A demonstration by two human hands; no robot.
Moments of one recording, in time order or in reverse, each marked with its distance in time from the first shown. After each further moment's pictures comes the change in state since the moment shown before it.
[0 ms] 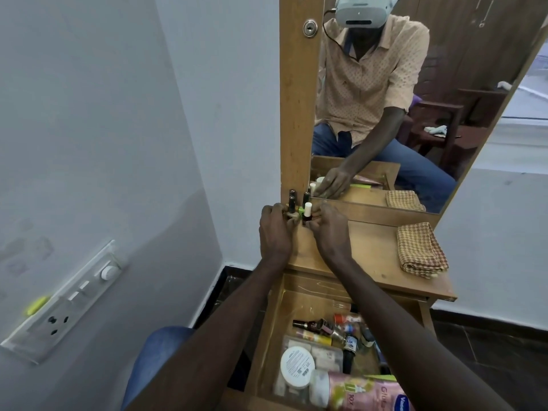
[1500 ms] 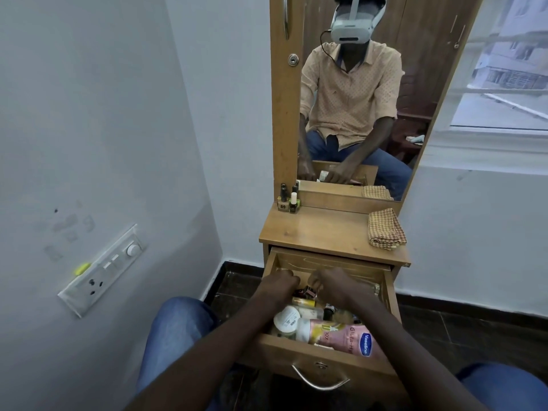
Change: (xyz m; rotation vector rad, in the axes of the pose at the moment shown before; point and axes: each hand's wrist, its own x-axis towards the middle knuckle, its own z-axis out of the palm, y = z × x) left_hand -0.155 -0.018 -0.043 0.583 -0.699 0.501; right_hand -0.147 0.014 -0.086 -0.326 -0.784 0.005
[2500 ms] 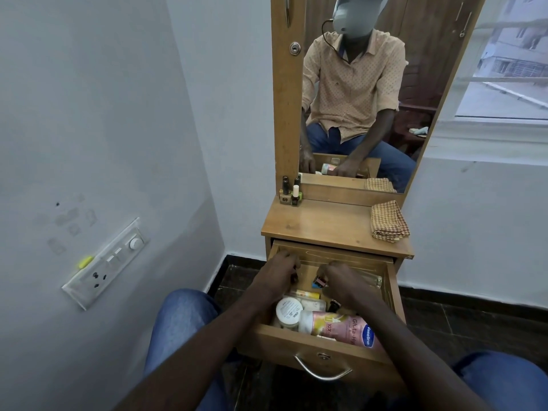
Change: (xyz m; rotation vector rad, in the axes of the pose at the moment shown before) left_hand -0.001 -0.012 -0.005 -0.232 0.196 -0.019; right_hand -0.004 0.010 0.015 -0.132 0.098 0.034
